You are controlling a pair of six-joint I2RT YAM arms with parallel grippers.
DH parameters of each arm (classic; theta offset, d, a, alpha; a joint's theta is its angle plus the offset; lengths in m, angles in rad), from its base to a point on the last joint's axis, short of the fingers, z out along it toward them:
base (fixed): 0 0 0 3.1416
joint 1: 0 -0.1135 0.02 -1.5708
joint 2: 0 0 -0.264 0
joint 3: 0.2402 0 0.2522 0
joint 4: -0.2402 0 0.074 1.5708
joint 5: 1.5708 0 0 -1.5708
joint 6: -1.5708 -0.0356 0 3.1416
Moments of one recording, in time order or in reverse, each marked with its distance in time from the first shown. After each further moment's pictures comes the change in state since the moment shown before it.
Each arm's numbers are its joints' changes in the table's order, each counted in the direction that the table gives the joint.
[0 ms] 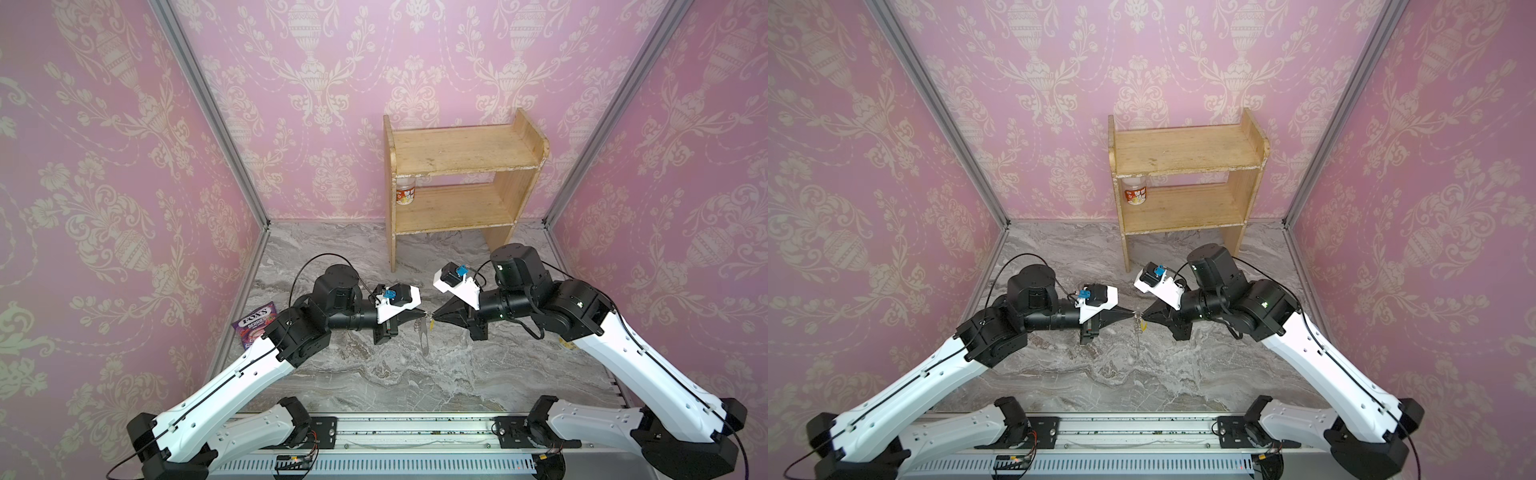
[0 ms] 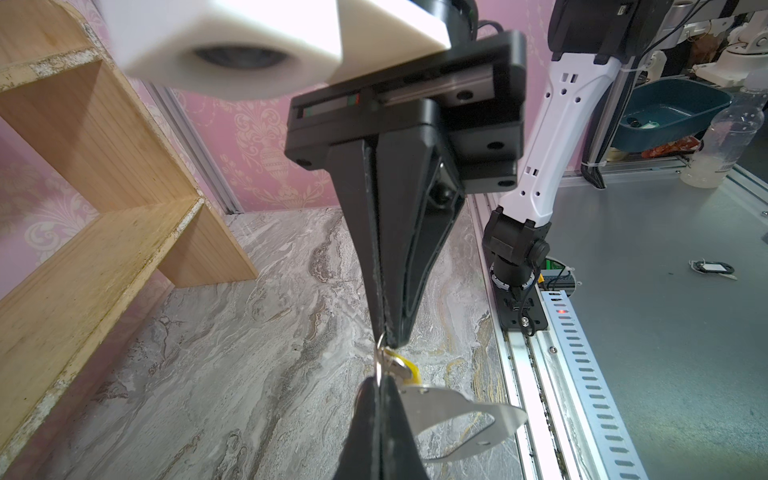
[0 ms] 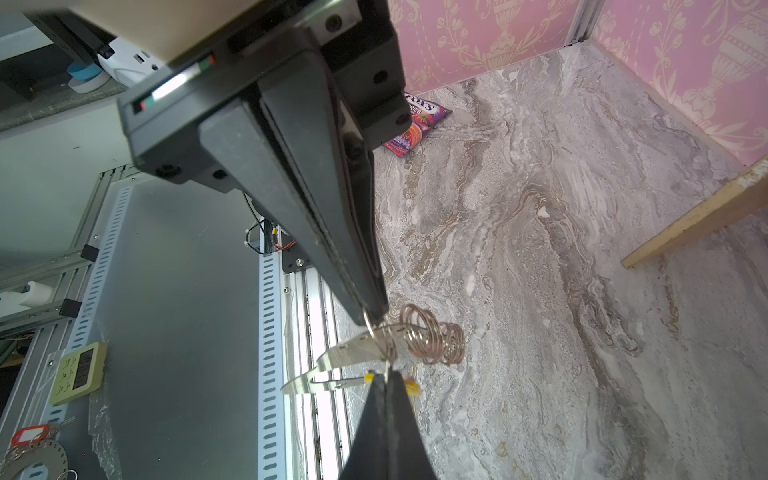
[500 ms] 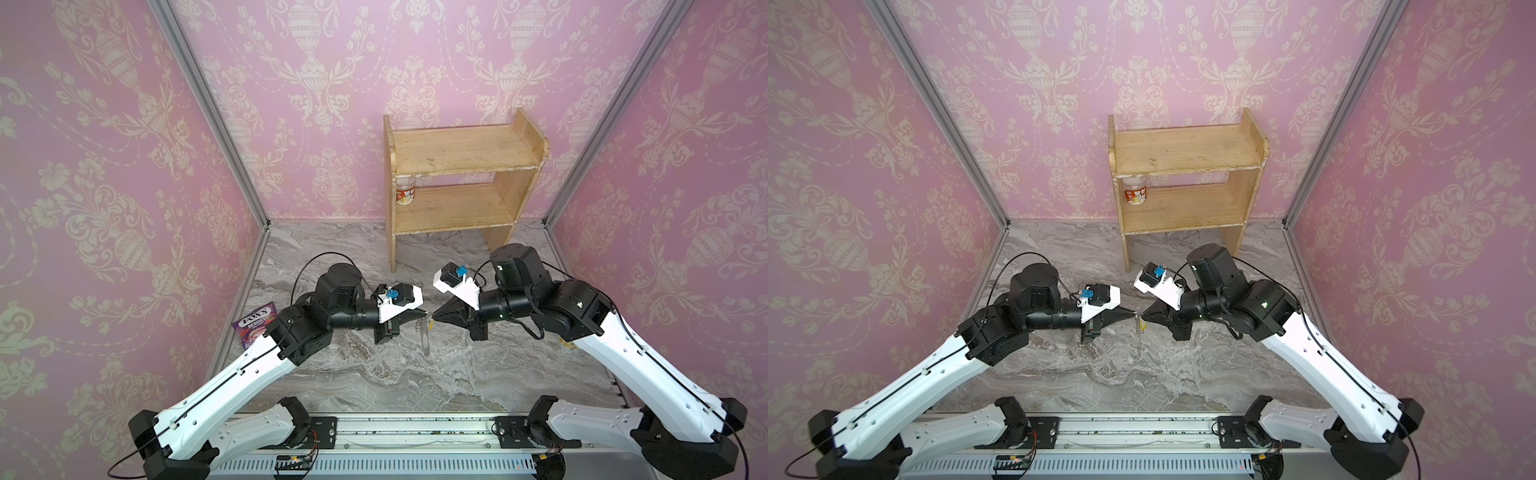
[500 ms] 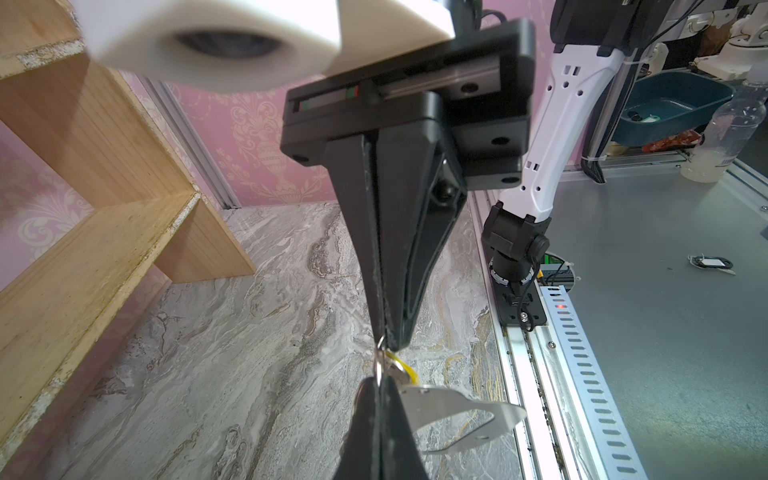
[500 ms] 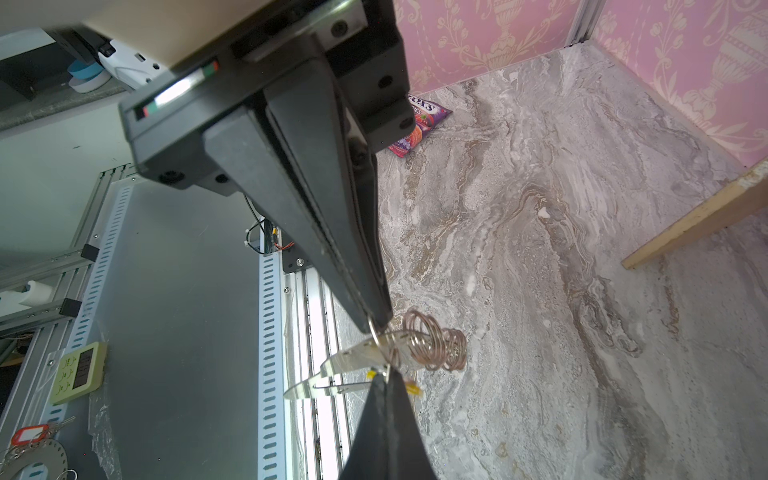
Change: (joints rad) left arm 0.006 -0.018 0.022 -0.029 -0.011 -0.011; right arm -0.002 0.000 0.000 0.000 0.001 0.000
